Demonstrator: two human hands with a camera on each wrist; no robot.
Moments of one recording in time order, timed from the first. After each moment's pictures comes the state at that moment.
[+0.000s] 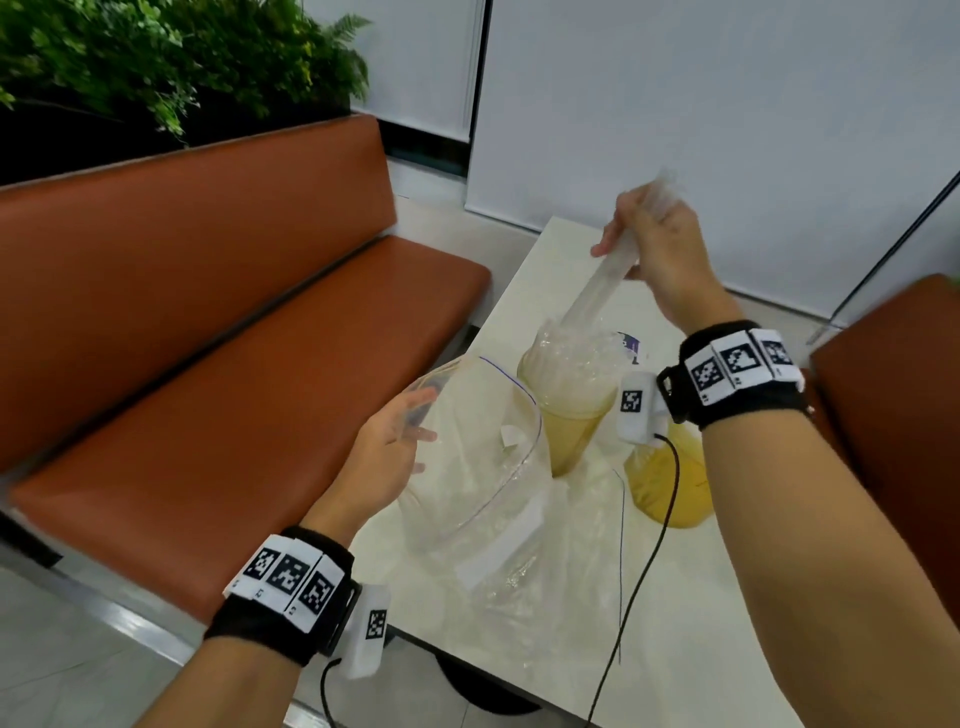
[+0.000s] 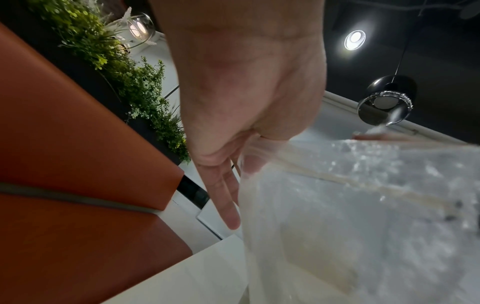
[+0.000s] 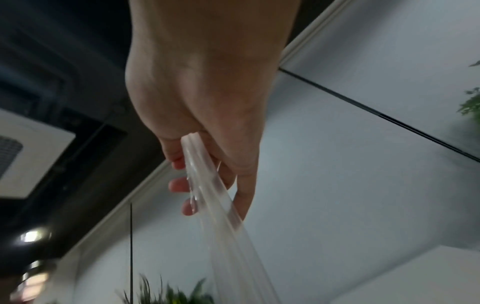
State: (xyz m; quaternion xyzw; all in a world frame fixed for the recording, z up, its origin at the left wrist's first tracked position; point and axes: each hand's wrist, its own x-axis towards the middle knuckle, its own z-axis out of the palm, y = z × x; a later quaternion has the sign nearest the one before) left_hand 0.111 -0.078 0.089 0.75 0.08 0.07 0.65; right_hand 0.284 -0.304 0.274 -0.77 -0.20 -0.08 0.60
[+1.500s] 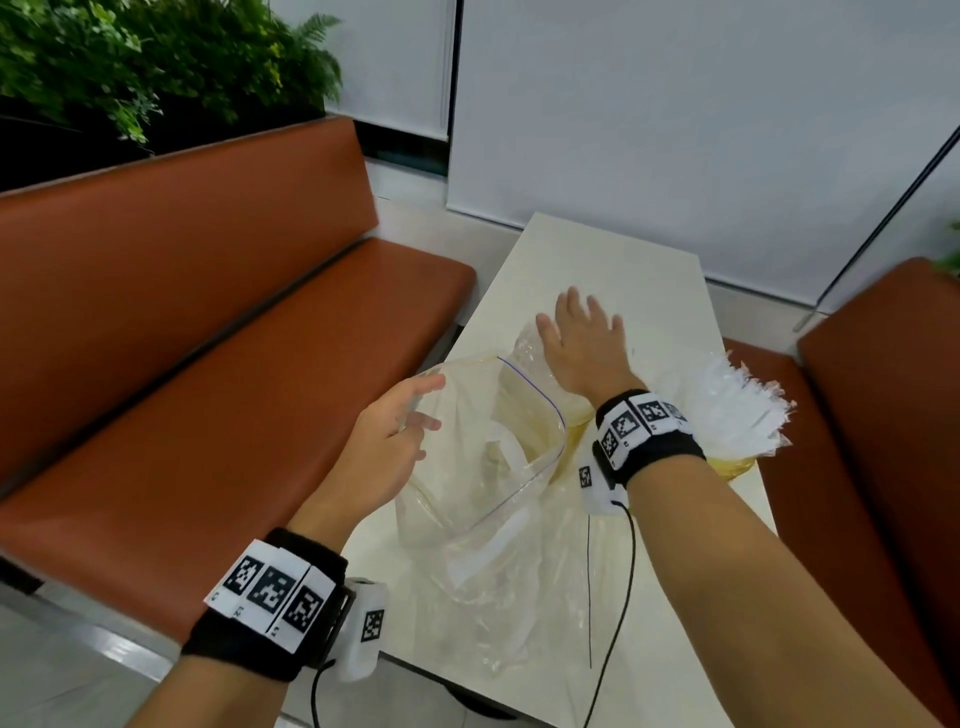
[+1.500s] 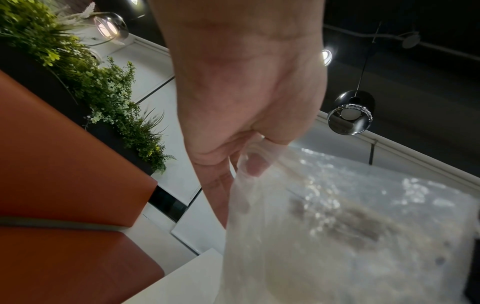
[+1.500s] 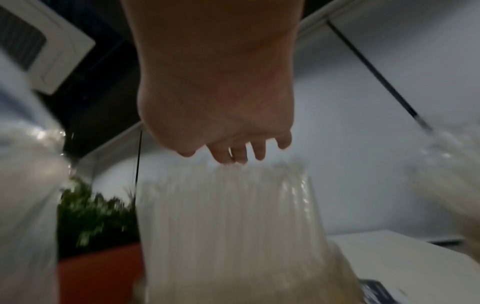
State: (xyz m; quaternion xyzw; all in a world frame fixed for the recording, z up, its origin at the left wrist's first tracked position) left_hand 0.125 -0.096 0.118 0.78 0.02 0.07 0.62; right_hand 0.310 -0.303 0.153 -0.99 -0.15 -0.07 0.05
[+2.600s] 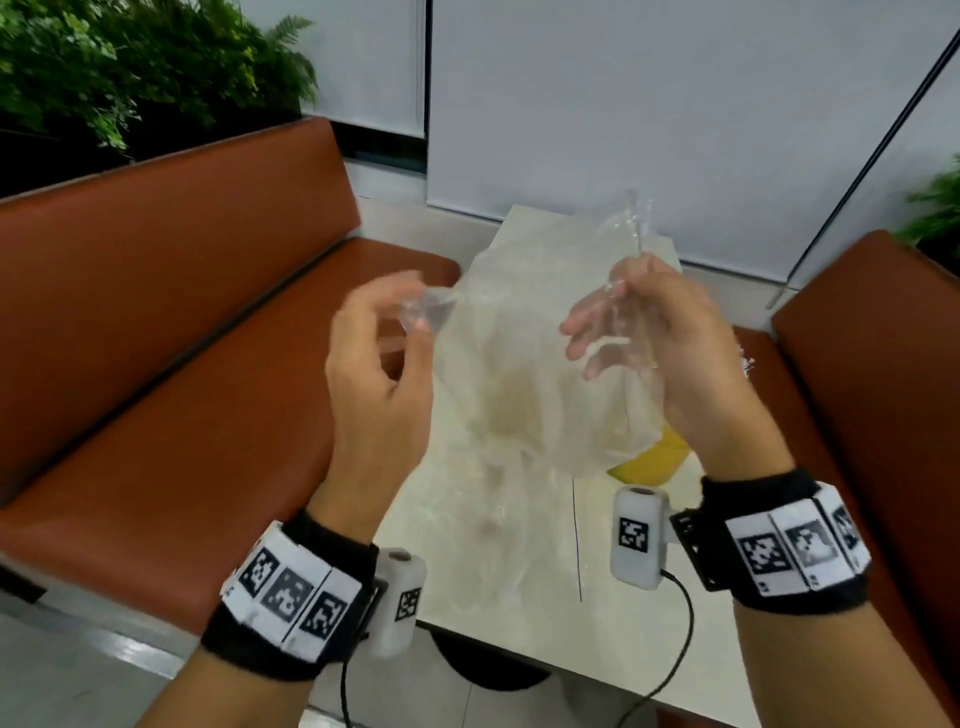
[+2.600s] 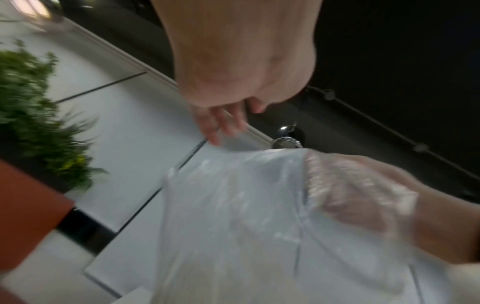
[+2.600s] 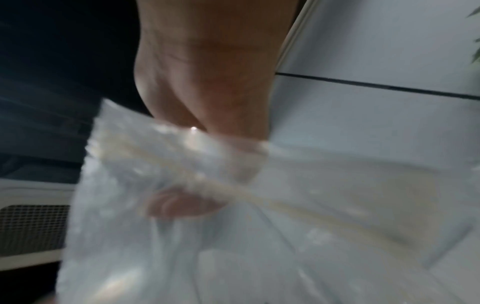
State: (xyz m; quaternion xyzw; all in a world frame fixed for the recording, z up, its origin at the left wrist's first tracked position) left_hand 0.077 -0.143 0.187 0.73 -0.04 0.42 0.54; right_hand 0.133 -0.356 0.259 -0.65 -0.22 0.04 0.73
